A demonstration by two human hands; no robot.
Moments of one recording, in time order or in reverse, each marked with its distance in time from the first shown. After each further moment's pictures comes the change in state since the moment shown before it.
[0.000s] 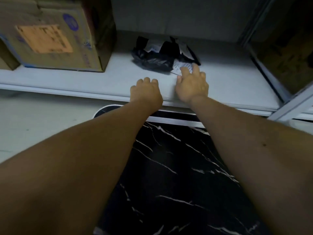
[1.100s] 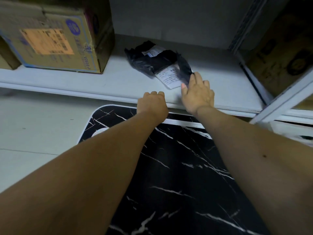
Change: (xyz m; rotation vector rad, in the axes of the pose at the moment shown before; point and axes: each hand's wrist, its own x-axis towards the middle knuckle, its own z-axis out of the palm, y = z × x) left_hand -0.007 0.020 0.020 -0.046 -0.020 0.048; right_hand 0.002 0.029 0.009 -0.143 -0.015 -0.026
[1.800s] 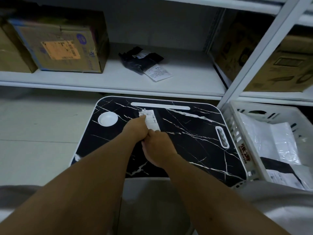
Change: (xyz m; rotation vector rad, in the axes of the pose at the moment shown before) left_hand -0.171 -0.004 -0.008 -0.174 -0.323 -0.073; right_hand -0.270 -0.039 -0.017 -0.029 -0.078 -0.535
